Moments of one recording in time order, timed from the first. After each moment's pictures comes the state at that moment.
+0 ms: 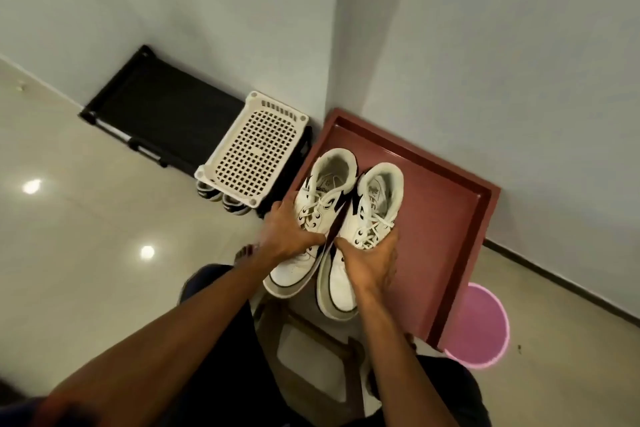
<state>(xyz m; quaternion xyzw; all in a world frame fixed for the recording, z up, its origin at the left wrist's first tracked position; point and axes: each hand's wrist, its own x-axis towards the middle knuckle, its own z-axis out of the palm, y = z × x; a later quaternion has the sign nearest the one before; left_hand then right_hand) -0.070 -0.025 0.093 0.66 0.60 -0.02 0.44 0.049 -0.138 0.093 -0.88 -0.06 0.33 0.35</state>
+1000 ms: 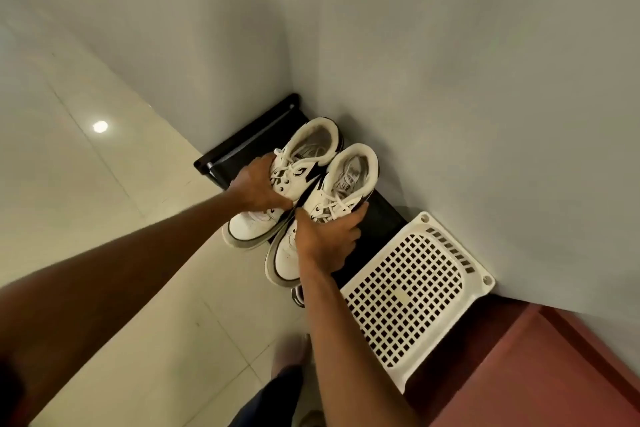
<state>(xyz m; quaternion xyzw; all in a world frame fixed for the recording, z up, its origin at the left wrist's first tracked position) -0.340 0.414 -0.014 0.64 0.65 0.00 0.40 -0.213 0.312 -0.007 -0.86 -0.15 0.39 0.29</state>
